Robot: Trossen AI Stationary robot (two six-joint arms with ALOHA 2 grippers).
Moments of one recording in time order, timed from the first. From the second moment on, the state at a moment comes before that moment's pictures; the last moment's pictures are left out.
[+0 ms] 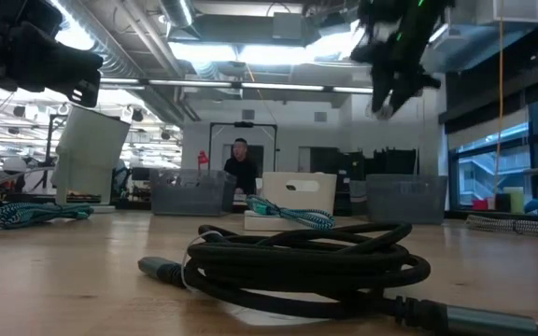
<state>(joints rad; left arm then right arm) -0.06 0.01 0.03 -0.03 0.08 -0.04 -0.54 1.40 1.30 -1.01 0.15 0.52</state>
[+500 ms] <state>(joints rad) -0.06 0.01 0.03 -0.03 0.08 -0.04 -0.70 1.79 1.27 -0.99 0.05 0.24</state>
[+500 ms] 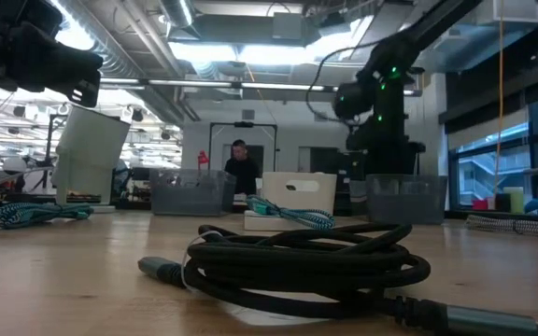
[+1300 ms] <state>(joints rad) -0.06 0.01 0.03 -0.03 0.04 0.06 -0.70 1.83 1.27 -0.99 0.02 0.21</state>
